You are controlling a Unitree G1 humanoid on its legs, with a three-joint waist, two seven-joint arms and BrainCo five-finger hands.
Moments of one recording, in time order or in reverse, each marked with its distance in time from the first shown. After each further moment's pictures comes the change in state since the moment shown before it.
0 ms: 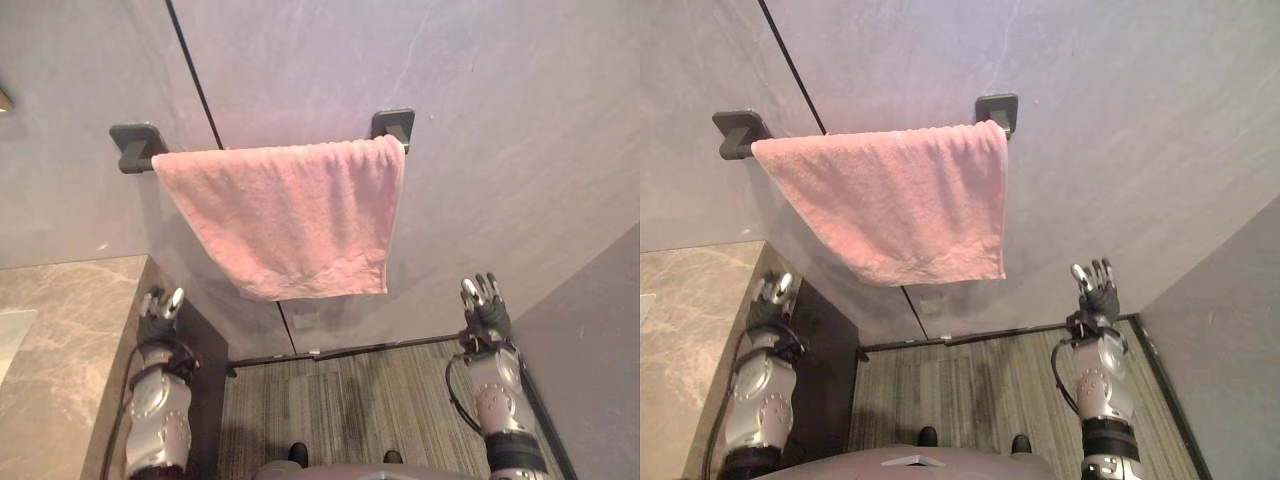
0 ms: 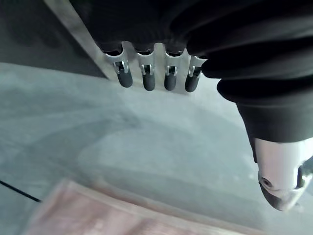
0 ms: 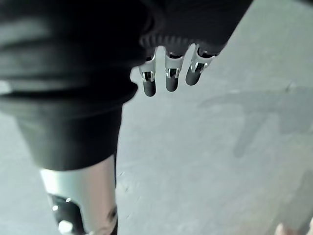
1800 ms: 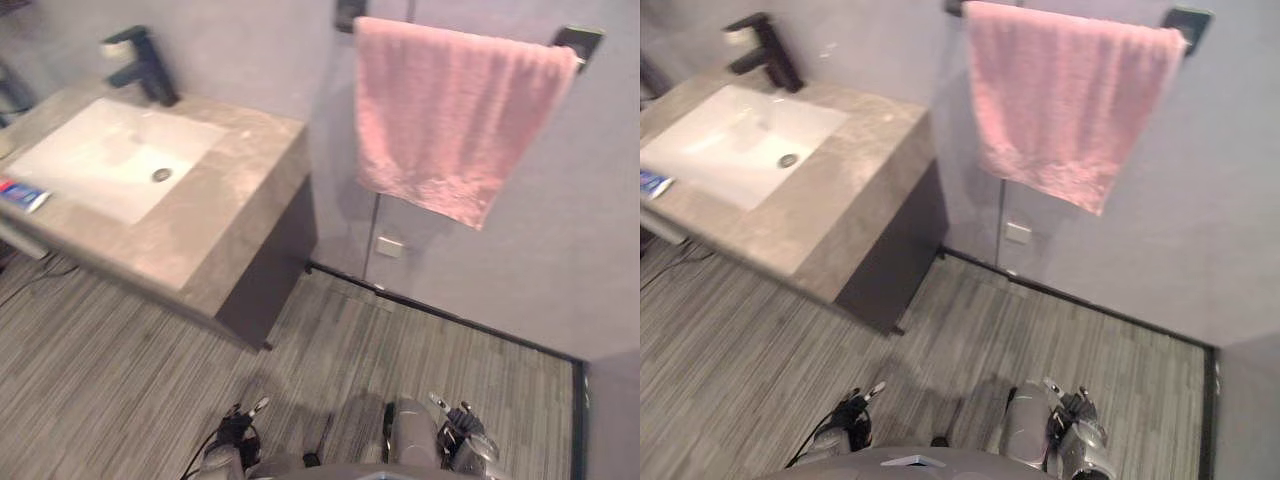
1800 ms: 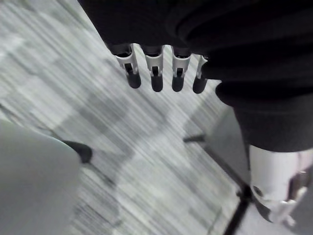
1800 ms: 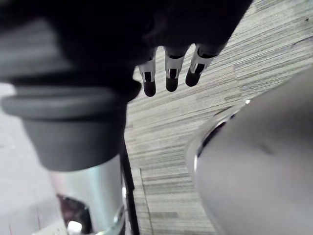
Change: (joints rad) left arm -0.074 -0.116 -0.017 0.808 0.357 0.105 -0.010; right arm 0.069 0.080 -0.068 0.543 -0.345 0.109 -0.078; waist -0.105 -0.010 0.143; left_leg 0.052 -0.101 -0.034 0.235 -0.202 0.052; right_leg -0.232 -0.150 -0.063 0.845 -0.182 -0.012
